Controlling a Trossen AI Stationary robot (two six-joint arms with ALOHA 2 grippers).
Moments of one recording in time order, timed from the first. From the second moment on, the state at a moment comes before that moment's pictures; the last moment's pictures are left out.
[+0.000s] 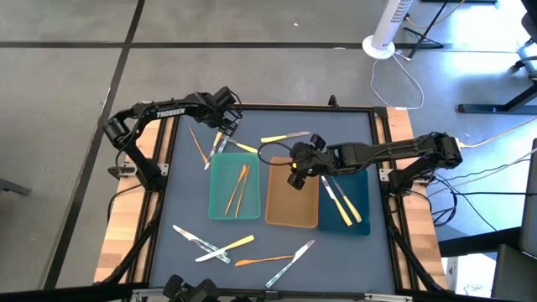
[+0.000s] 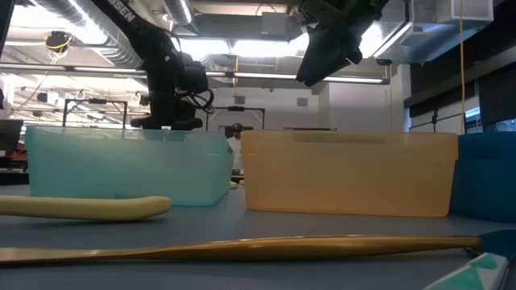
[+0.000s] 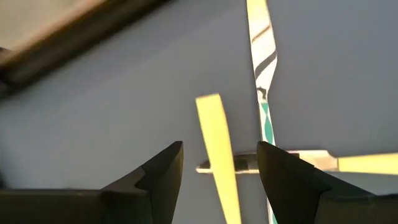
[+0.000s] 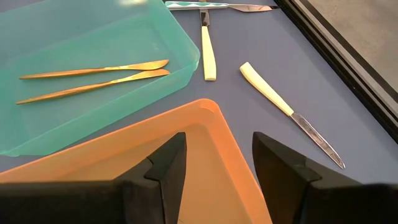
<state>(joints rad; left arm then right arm) 0.74 1.64 1.05 -0.68 -0.19 -0.34 0.08 1.52 1.24 -0.63 0.43 0.39</state>
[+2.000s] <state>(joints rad) 0.76 1.65 0.80 -0.34 -0.14 -0.39 0.08 1.52 1.24 -0.63 0.43 0.39</state>
